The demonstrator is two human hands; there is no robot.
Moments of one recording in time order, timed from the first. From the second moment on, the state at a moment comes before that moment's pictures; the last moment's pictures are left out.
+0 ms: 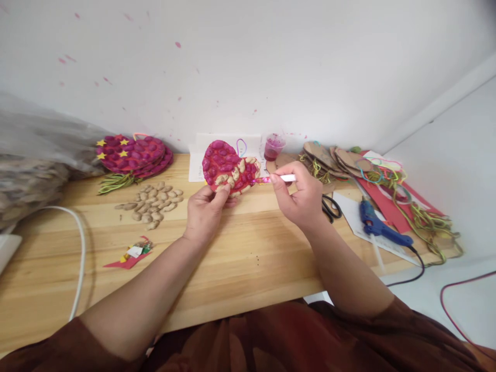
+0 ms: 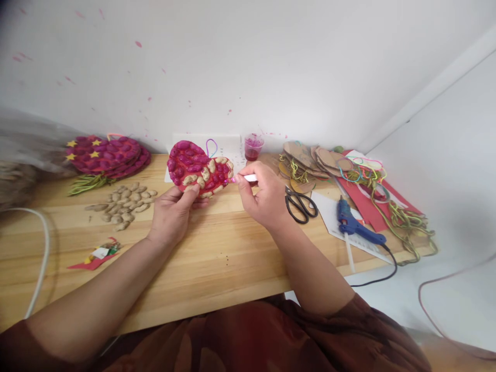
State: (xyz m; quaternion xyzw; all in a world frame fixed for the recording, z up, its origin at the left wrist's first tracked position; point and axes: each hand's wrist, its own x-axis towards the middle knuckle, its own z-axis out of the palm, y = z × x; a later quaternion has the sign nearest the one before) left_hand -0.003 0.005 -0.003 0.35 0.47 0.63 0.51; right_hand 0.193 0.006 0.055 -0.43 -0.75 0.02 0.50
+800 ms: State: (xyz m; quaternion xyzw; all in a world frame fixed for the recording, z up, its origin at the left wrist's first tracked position) left_hand -0.003 0.006 -0.004 0.35 0.47 0.63 0.52; right_hand 0.197 0.009 0.055 -0.45 -0.73 0.03 0.50
